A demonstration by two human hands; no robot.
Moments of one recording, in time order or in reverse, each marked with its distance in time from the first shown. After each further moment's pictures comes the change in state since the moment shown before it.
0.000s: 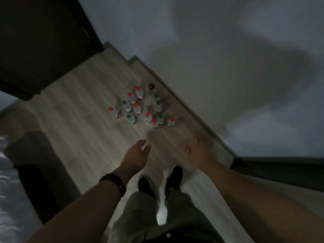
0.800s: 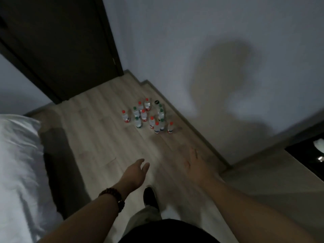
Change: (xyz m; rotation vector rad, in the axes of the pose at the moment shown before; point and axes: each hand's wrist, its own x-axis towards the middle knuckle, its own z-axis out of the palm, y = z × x) left_hand -0.289 -0.088 0.094 0.022 0.083 -0.008; right_hand -0.291 0.060 0.069 0.007 0.131 -0.170
